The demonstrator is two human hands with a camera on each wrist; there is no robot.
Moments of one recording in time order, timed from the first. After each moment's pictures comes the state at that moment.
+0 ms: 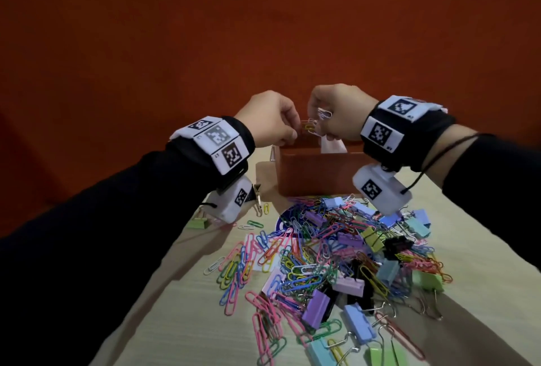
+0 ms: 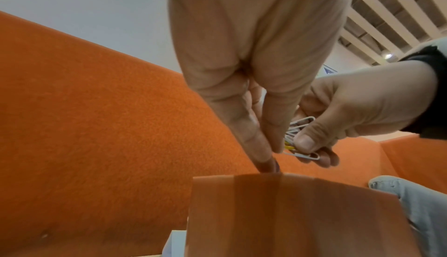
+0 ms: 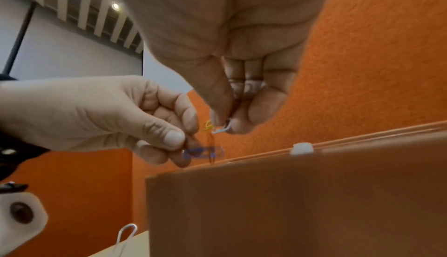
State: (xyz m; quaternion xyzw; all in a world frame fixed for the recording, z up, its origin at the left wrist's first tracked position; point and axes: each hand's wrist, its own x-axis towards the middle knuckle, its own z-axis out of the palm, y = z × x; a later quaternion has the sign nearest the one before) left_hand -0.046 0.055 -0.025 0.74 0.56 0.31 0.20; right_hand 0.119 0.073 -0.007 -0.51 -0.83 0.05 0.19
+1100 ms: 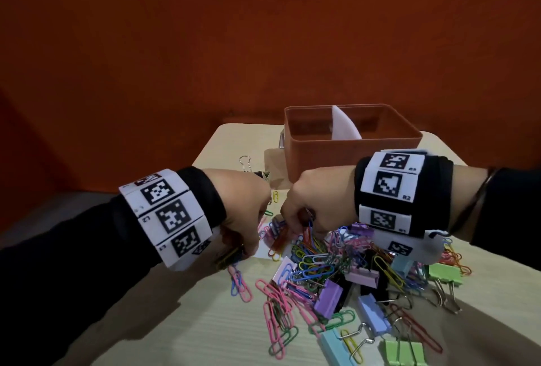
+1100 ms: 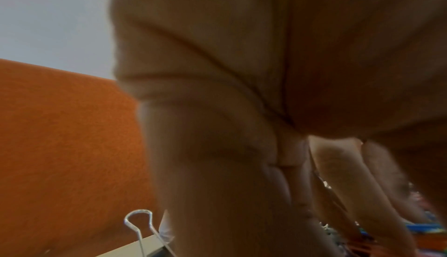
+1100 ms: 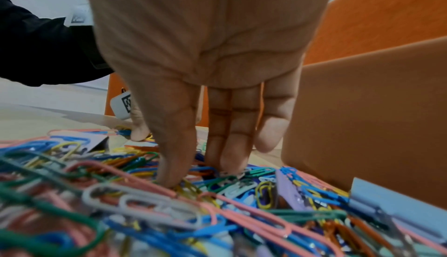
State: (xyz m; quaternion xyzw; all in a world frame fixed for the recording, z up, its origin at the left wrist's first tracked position) left_hand -0.066 -0.029 -0.068 0.77 0.59 -0.22 0.11; right_hand 0.079 -0.001 -0.063 -0.24 -0.95 0.01 -0.19
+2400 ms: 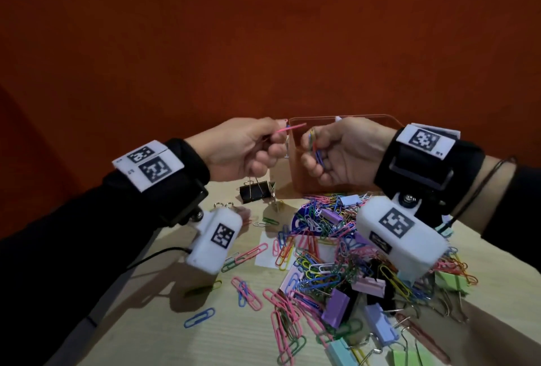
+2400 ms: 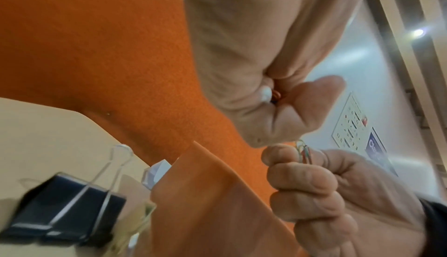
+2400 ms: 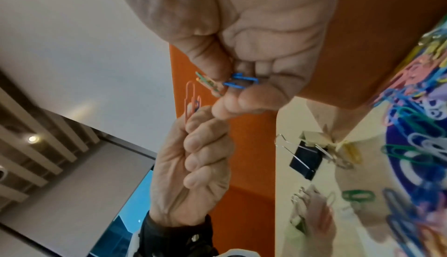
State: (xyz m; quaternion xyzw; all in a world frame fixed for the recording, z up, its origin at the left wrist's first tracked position) left_hand -0.084 -0.004 -0.029 0.54 0.46 0.34 0.62; right_hand 0.100 0.032 -0.035 -0.39 -0.56 0.70 0.21
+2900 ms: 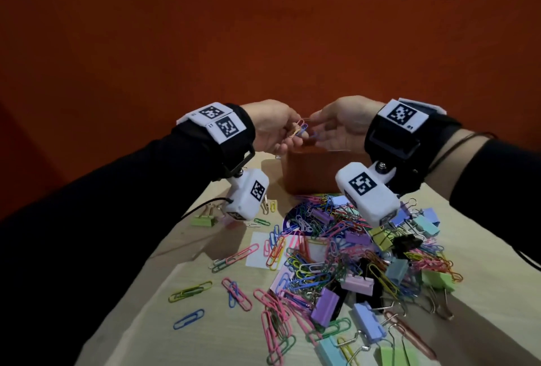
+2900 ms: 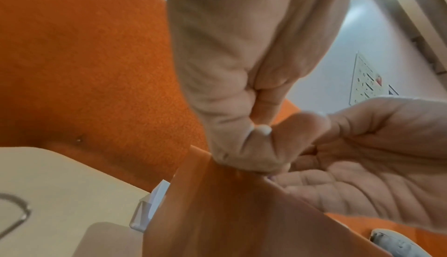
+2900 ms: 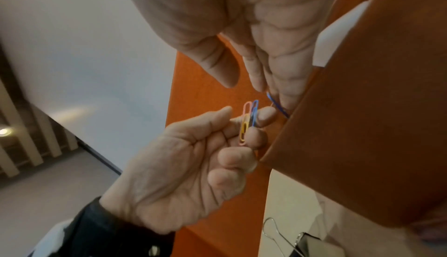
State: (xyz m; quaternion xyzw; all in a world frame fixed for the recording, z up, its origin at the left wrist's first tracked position) left_hand -0.039 0.054 -0.019 0.55 0.60 0.27 0.52; right_hand 0.098 0.065 -0.017 -0.52 -0.50 0.60 0.34
